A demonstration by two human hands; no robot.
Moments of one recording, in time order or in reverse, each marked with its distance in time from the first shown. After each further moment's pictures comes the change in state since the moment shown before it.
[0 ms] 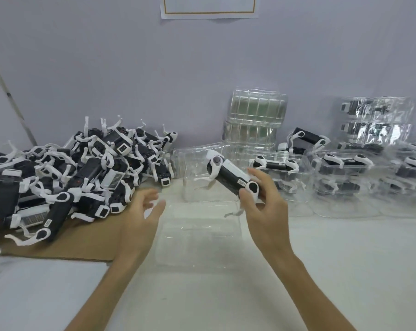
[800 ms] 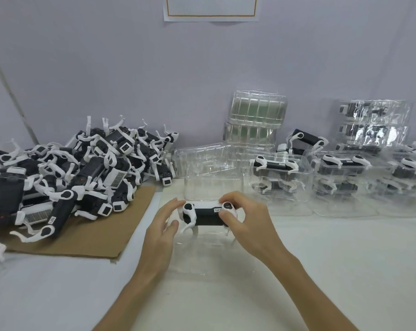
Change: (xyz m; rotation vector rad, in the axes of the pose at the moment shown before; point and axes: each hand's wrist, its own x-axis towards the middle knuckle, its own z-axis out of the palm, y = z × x) left_hand -0.029 -0.017 0.021 -0.155 -0.197 0.030; right_hand -0.009 0.012 0.003 -0.362 -0.389 0.047
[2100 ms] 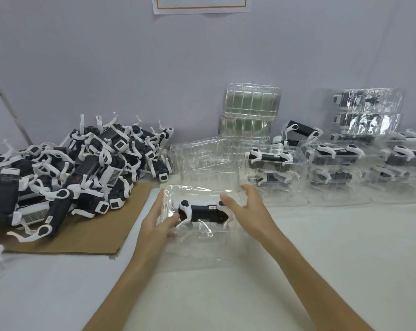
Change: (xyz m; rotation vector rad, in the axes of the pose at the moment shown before) left_hand 0.001 0.004 -0.006 -0.179 -0.014 -0.175; right_hand 0.008 0.011 -0.002 0.150 -0.052 0.471
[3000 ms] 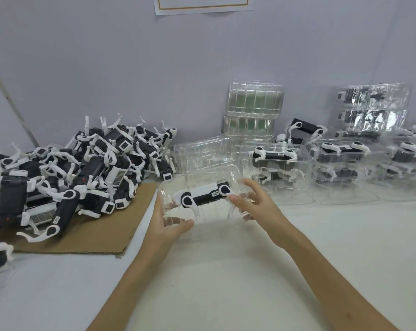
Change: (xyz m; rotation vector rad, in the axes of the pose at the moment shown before) left_hand 0.004 0.000 -0.001 0.096 -0.079 0.066; right_hand 0.011 0.013 -0.013 0.298 -0.149 -0.142
